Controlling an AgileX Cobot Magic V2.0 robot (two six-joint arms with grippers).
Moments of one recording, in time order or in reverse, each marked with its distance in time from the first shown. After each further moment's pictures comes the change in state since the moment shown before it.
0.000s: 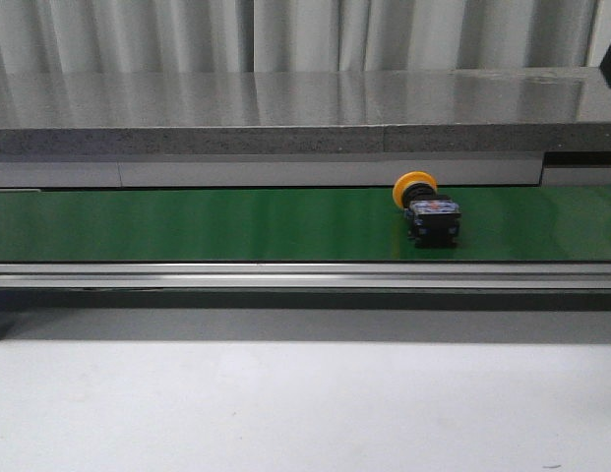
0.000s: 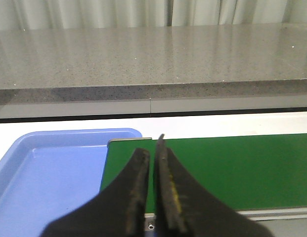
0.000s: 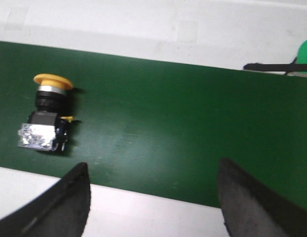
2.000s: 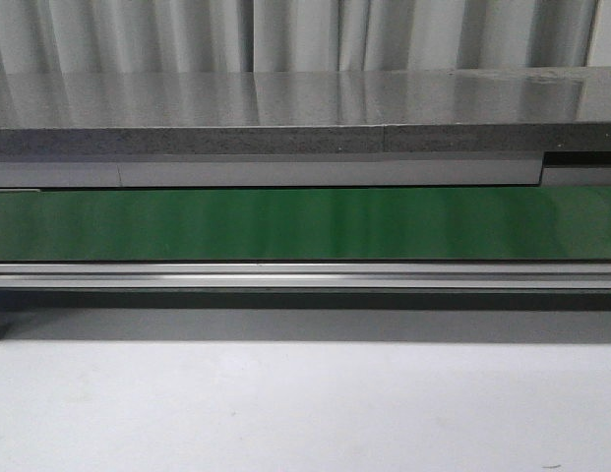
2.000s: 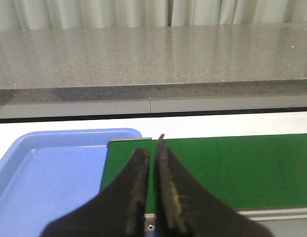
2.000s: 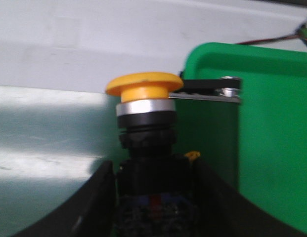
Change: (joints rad) left arm 0.000 0.000 0.000 0.000 0.000 0.000; right arm -0.254 0.266 -0.168 -0.212 -0.026 -0.008
